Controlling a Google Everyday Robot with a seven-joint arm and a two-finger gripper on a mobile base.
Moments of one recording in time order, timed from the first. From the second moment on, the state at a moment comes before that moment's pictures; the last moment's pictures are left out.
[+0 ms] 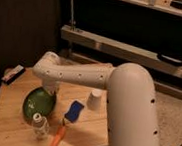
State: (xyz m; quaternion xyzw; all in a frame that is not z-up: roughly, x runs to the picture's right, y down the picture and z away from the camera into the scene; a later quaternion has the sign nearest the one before) arm -0.216 0.103 0.840 -0.09 -0.26 -0.87 0.41
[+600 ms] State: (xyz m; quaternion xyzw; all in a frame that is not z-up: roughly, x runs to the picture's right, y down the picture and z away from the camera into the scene) arm -0.220 0.038 0.898 -0.10 -0.26 -0.84 0.46
